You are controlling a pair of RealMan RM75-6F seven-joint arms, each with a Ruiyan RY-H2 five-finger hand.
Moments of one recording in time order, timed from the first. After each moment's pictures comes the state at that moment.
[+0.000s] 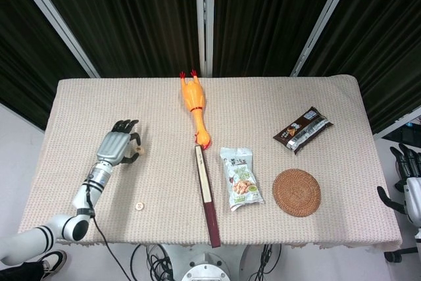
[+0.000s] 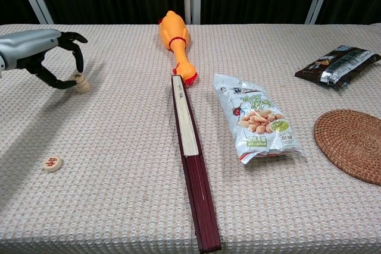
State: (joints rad) left arm -0.66 -1.55 -0.16 -1.23 1.18 0.92 0.08; right arm 0.04 -1.01 0.09 -1.62 -1.45 1.48 0.12
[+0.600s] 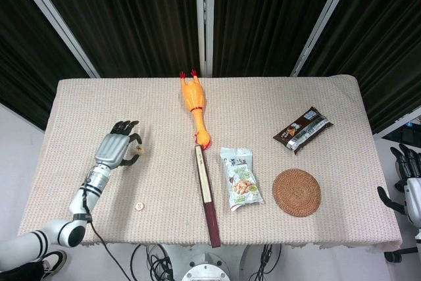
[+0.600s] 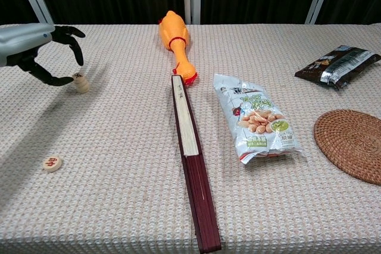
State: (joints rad) left arm -0.62 -1.50 -0.15 -1.35 1.21 1.00 0.10; right arm 0.04 -1.01 0.09 -1.62 -1.45 1.49 0.12
